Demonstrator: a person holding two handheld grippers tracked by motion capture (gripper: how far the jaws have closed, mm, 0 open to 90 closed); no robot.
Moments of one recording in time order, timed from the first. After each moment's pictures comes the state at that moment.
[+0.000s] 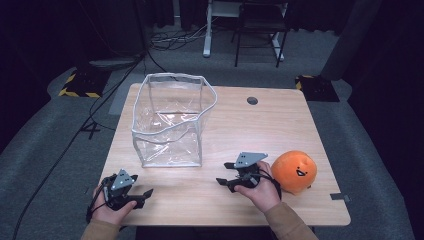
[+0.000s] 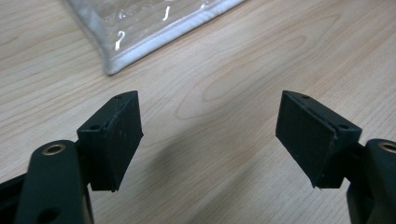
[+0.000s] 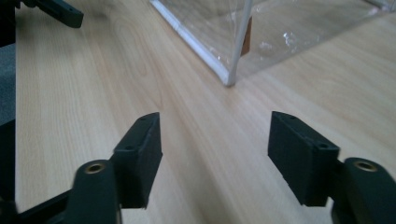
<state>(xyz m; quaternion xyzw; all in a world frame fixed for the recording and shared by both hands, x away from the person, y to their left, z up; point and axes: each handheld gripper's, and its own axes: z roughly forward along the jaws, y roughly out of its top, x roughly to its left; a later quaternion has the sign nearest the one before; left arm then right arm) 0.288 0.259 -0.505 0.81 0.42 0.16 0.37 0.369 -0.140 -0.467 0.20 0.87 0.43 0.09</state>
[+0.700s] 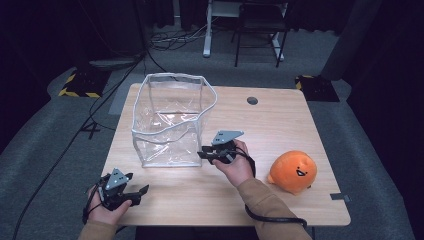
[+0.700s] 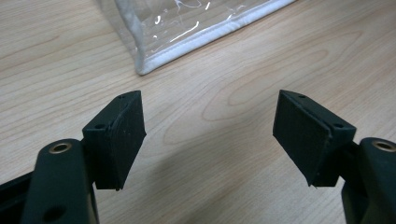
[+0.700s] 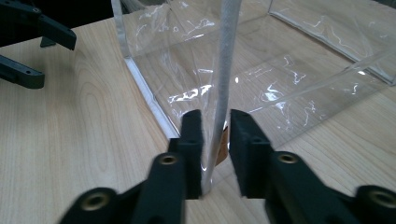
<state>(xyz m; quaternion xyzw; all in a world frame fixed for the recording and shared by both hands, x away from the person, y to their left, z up) 0.288 0.268 -0.505 0.79 0.44 0.18 0.39 0.424 -0.076 -0.456 0.20 0.86 0.45 0.10</state>
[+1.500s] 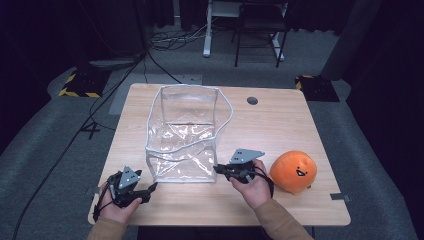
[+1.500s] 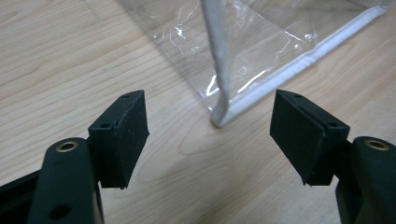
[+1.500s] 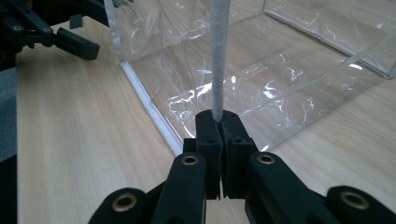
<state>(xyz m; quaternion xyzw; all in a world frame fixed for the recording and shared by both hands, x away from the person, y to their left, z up) 0.293 0.237 -0.500 0.80 0.42 0.20 0.38 0.361 -0.129 -0.459 0.23 0.85 0.46 0.10</state>
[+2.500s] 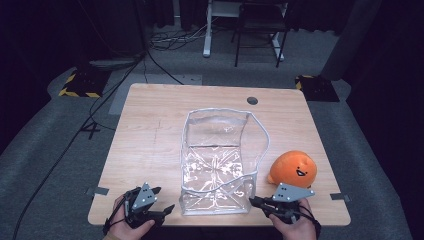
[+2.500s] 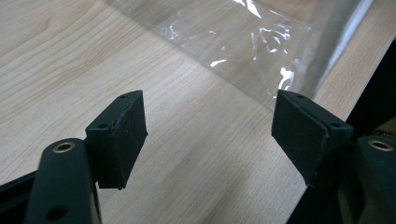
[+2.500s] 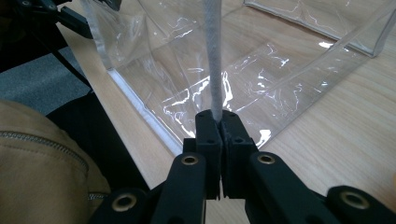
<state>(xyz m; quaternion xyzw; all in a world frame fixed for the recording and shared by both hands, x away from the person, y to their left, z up) 0.254 0.195 -0.495 0.84 0.34 0.14 0.39 0.264 -0.224 -0.456 0.28 0.84 0.45 0.10</state>
